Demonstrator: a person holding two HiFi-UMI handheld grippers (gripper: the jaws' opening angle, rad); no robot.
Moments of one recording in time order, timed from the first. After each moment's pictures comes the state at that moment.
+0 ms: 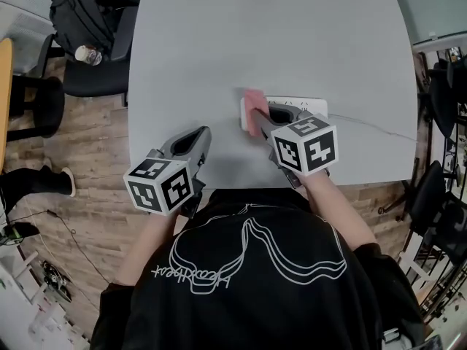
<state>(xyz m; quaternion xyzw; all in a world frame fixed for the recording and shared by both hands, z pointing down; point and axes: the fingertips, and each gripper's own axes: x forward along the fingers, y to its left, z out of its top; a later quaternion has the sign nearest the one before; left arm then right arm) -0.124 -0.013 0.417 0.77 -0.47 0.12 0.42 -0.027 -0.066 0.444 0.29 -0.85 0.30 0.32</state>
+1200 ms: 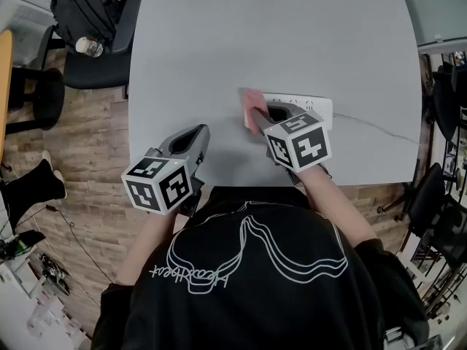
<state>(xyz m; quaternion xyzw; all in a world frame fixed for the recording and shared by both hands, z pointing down) -0.141 -0.010 0.429 0.76 -0.48 0.11 0.43 -0.040 -0.064 0.474 0.28 -0.84 0.28 0.37</state>
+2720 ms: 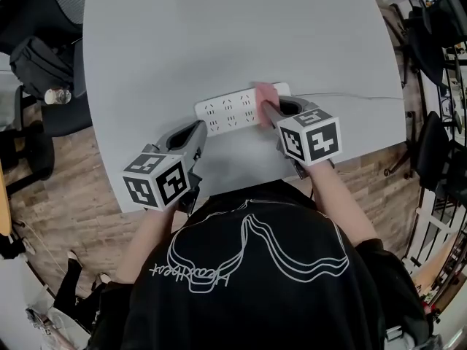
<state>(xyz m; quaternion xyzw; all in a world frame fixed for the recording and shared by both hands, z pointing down) -0.051 -0.054 0.433 0.81 -0.38 0.16 0.42 0.093 -0.084 0.474 0.41 -0.78 0.32 0.33</state>
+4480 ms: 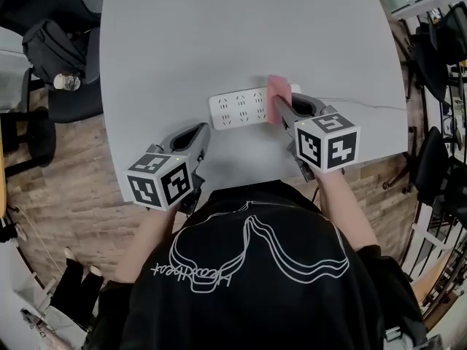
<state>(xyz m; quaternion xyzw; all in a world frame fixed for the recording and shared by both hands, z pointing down) -0.051 -0.031 0.426 0.80 -0.40 0.15 0.41 0.100 -0.085 0.427 0.42 -0.81 0.30 0.28</state>
